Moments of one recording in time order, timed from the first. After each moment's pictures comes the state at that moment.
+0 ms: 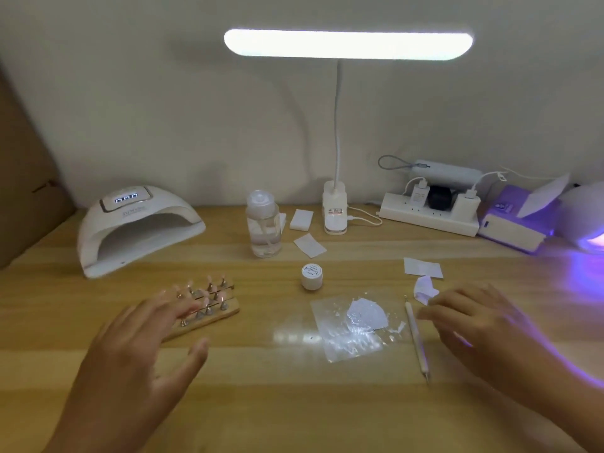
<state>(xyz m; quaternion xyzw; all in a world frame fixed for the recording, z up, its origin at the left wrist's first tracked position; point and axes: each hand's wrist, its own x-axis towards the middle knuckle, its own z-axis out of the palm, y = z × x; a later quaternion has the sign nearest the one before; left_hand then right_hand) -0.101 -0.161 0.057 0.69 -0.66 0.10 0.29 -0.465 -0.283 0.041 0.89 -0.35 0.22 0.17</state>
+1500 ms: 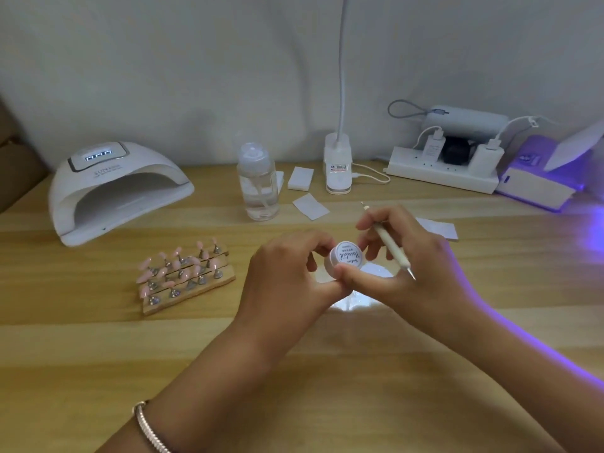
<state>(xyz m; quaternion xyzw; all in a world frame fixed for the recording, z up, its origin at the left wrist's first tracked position) -0.200 -0.248 0.039 0.58 -0.69 -0.10 0.41 -0.369 -0.285 0.043 0.78 -0.40 0.41 -0.26</state>
